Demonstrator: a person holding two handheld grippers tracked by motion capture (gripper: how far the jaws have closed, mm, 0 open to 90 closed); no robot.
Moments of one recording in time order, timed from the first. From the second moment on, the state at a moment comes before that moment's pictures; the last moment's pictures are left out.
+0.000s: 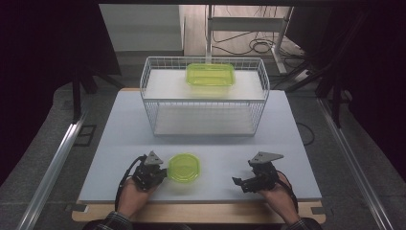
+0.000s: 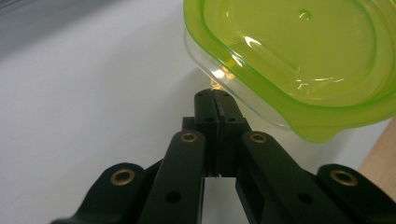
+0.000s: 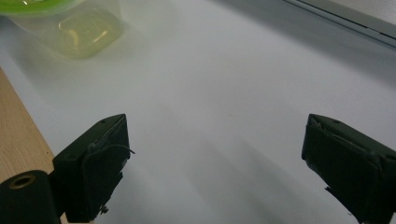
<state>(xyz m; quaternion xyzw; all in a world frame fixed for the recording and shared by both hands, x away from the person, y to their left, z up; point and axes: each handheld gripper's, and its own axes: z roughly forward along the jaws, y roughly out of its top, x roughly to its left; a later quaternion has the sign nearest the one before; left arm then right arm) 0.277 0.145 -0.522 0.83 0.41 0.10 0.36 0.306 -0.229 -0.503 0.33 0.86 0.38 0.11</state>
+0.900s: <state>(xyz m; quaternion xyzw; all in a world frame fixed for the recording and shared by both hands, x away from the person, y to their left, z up) 0.270 0.108 -0.519 0.84 0.36 0.12 0.39 0.307 -0.232 -0.503 0.33 0.86 0.39 0.11</state>
